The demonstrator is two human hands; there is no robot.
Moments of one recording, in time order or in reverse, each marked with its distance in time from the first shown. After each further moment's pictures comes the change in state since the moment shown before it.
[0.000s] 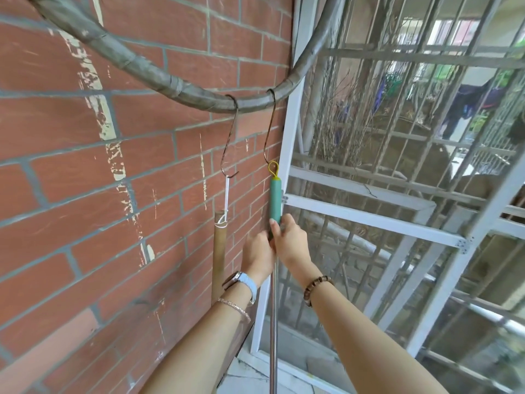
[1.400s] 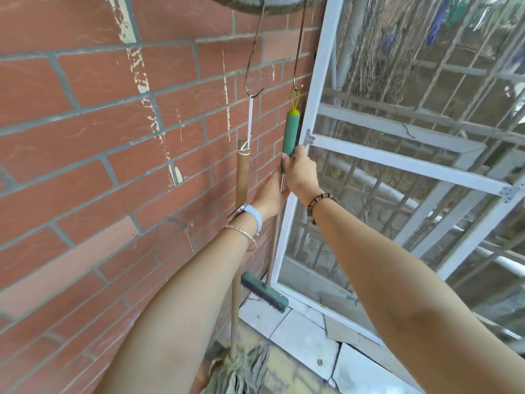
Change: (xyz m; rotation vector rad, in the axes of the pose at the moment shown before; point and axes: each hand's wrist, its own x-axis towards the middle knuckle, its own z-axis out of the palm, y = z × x) left_hand -0.029 -0.020 -0.023 0.050 -0.207 0.032; right_hand 0.008 0.001 0.031 0.005 -0.077 0.003
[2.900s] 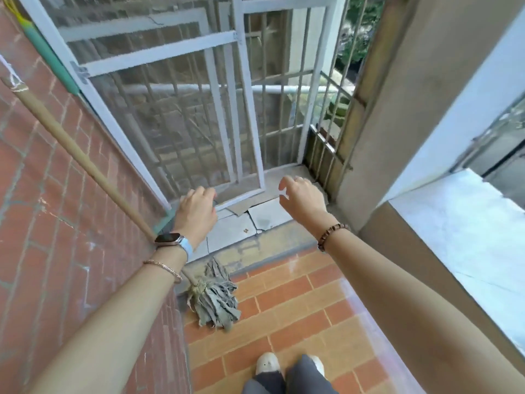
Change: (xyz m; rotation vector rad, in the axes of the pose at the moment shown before) left_hand -0.332 -0.048 0.019 0.652 -0.471 0.733; right_hand -0.530 0.085 -0.076 -0.643 0.281 0.554
